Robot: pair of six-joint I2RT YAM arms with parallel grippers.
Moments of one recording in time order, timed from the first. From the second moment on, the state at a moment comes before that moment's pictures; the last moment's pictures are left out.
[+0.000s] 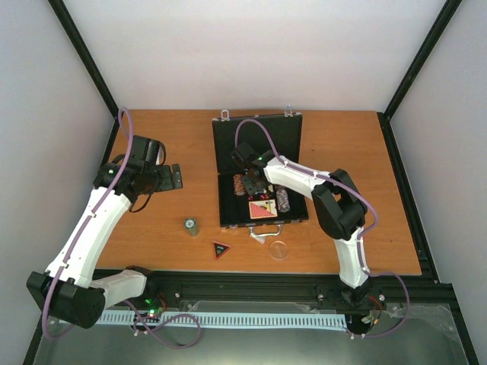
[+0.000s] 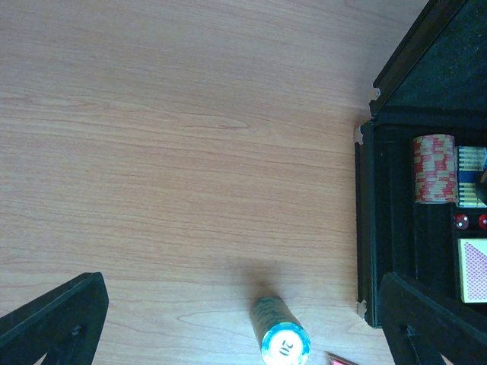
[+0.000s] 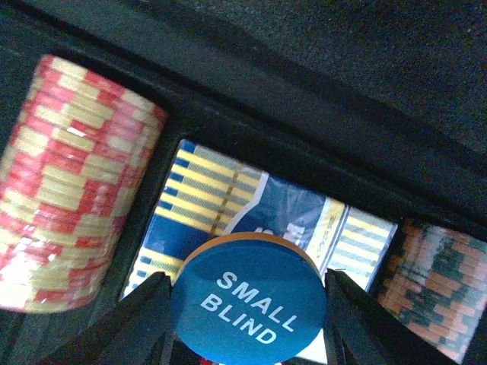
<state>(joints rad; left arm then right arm) -0.27 1.14 1.22 -1.07 -0.13 -0.42 0.74 2.05 1.57 -0.77 0.25 0.16</state>
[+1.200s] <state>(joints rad) -0.27 1.12 1.22 -1.07 -0.12 -0.40 0.70 1.95 1.61 -0.79 0.14 0.18</state>
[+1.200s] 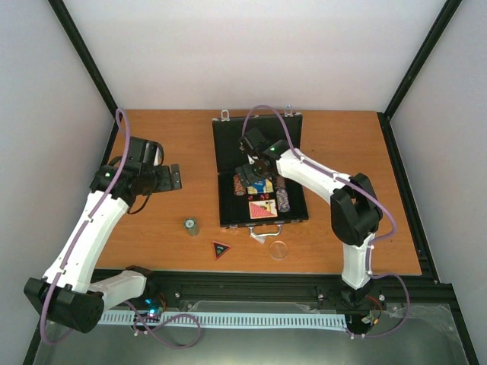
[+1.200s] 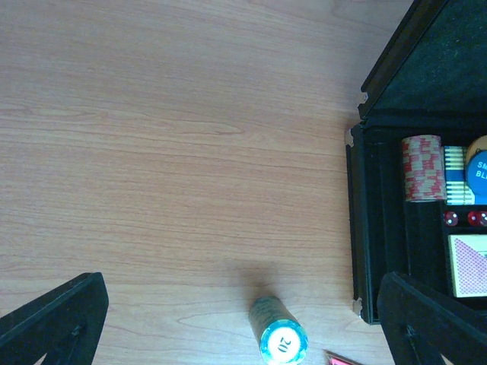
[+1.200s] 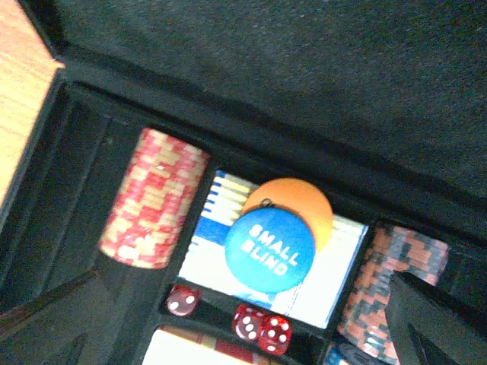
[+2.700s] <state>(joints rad) -0.27 1.05 1.19 -1.06 -0.12 -0.34 0.67 2.11 1.61 -0.57 -0.01 0.13</state>
